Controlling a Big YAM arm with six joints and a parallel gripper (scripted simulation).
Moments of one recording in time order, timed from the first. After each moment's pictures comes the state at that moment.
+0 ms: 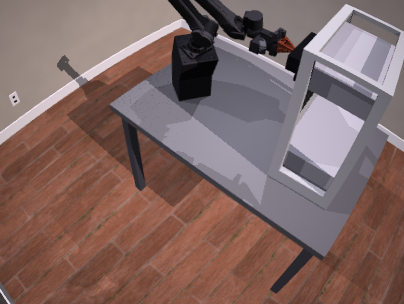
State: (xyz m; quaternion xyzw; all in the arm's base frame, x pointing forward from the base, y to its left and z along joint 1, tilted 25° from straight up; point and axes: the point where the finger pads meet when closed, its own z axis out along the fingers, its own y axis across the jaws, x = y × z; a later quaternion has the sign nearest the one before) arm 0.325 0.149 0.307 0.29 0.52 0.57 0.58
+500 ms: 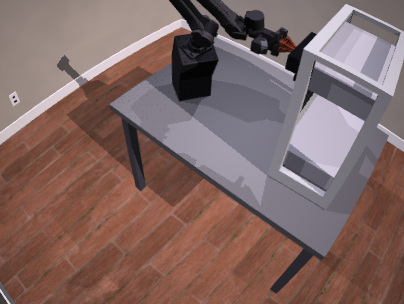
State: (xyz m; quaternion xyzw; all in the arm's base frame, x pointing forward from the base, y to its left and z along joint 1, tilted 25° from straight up) arm 0.329 0.151 0.315 0.29 0.51 0.57 0.58
